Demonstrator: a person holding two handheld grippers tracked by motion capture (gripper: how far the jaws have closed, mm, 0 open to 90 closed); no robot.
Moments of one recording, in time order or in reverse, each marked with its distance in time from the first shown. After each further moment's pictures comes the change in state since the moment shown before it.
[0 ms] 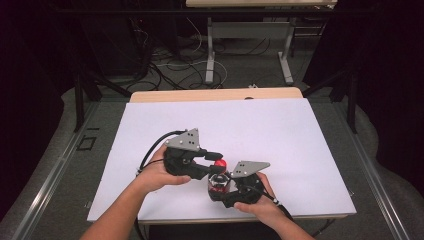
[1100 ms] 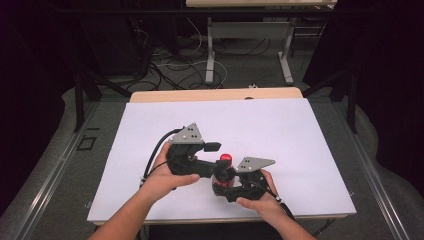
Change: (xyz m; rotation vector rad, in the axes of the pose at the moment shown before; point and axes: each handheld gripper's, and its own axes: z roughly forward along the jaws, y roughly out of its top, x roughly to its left) left arm -0.011 0.014 -0.001 -0.061 0.117 -0.139; right arm -0.008 0.000 -0.005 -0.015 -0.045 0.041
